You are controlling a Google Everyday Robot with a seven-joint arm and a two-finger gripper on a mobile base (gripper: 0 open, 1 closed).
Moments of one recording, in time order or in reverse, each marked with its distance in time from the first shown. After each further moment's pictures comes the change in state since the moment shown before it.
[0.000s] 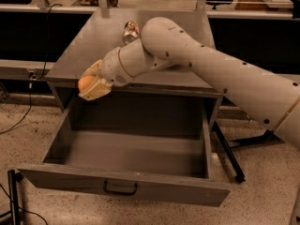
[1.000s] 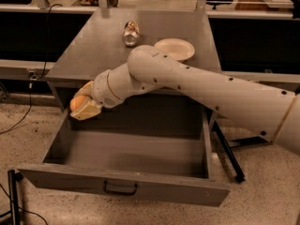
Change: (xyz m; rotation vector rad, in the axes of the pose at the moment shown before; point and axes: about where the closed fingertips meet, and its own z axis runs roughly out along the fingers) arm 0.018 0.039 0.046 0.009 0.021 0.036
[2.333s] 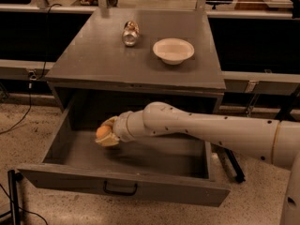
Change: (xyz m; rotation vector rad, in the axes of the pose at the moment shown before) arm 0.155 0.017 0.056 0.144 0.041 0.202
